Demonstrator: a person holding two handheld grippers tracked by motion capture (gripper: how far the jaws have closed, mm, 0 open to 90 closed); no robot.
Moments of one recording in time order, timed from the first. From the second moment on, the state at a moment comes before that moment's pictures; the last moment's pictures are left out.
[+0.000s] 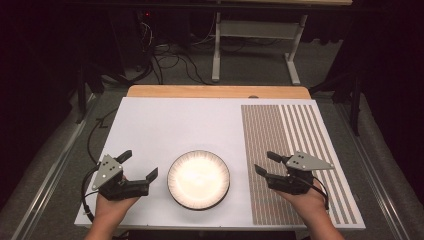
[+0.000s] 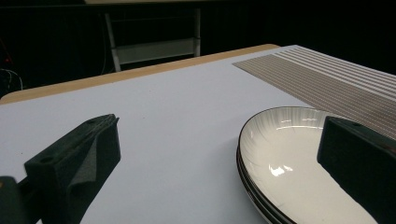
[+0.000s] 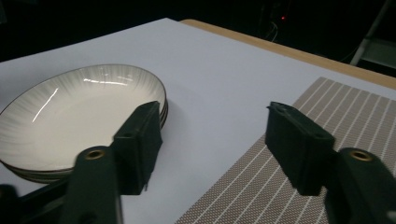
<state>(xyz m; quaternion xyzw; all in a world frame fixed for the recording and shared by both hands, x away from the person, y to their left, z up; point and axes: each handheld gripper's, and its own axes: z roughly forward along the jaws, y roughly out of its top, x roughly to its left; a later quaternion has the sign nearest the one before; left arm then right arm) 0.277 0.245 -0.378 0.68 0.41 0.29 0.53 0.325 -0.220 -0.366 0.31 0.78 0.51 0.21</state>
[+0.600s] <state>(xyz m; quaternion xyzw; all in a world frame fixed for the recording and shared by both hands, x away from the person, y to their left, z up) 0.275 0.243 -0.374 0.68 0.40 0.30 0.53 0.317 -0.241 -0.368 0.32 0.75 0.53 0.22</state>
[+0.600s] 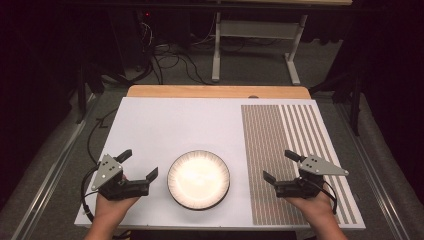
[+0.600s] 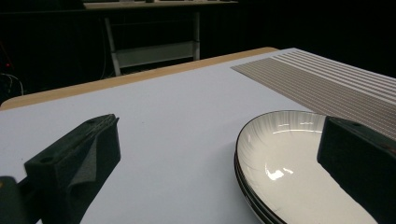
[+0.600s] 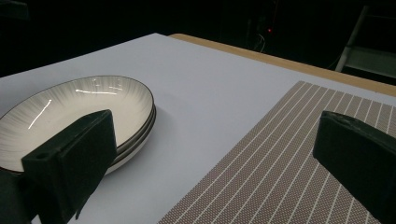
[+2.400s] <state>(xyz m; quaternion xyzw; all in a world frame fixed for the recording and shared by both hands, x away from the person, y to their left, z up) 0.274 0.237 -0.373 0.68 0.39 0.29 0.55 0.330 -0.145 -0.394 0.24 0.87 0.42 0.13</state>
